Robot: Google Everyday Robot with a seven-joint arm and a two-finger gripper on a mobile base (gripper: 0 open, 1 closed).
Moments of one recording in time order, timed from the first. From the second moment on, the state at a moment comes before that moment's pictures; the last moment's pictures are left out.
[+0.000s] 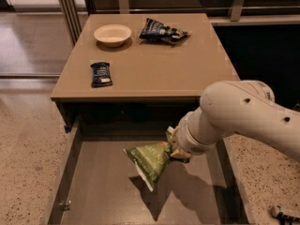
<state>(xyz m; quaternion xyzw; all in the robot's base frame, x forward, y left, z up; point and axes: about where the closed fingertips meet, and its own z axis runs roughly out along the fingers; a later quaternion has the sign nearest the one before) 0.445 -0.073 0.724 -0.66 0.72 0.06 0.20</state>
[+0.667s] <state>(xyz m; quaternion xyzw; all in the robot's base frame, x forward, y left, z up) 0.467 -0.073 0.817 -0.69 0.67 0.08 0.26</state>
